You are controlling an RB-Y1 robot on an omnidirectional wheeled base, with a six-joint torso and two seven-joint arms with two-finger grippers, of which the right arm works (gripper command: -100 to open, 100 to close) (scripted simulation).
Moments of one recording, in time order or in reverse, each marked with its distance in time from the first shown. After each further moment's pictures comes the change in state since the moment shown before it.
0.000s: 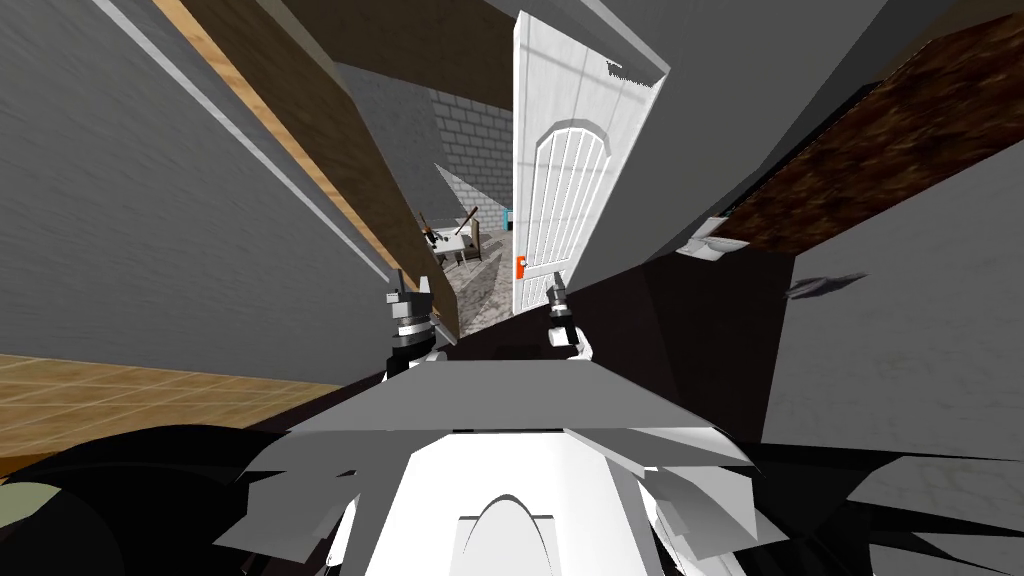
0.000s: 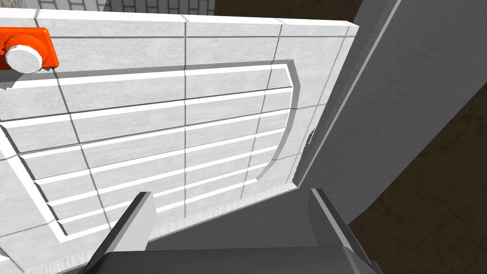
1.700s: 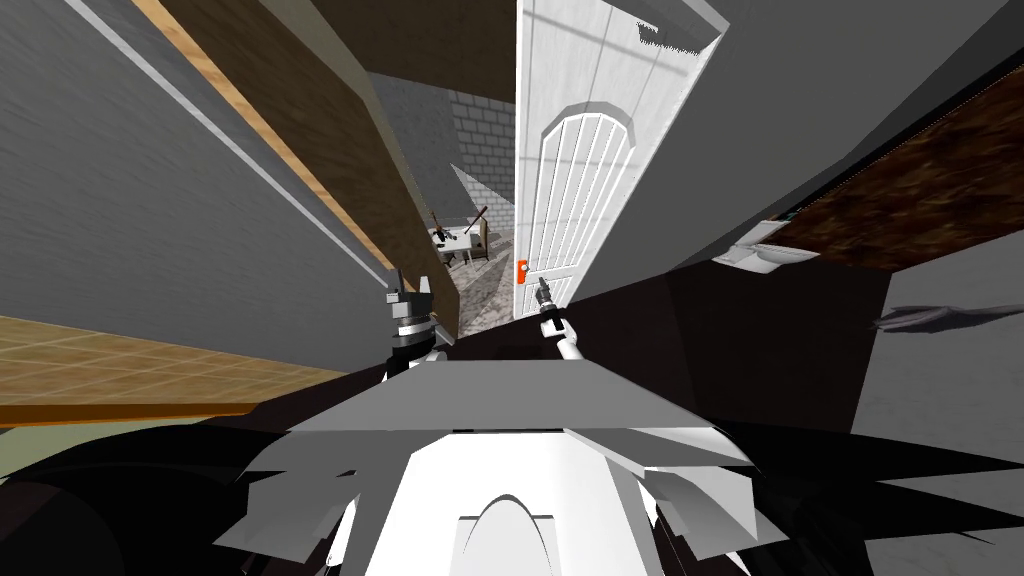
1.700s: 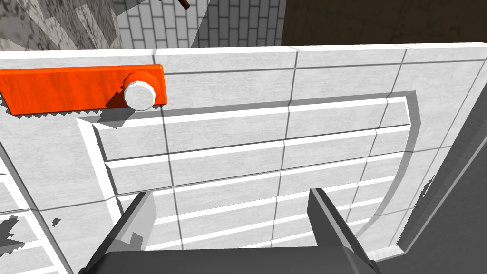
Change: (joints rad) arm -0.273 -0.021 0.023 0.464 -0.010 0.013 -0.038
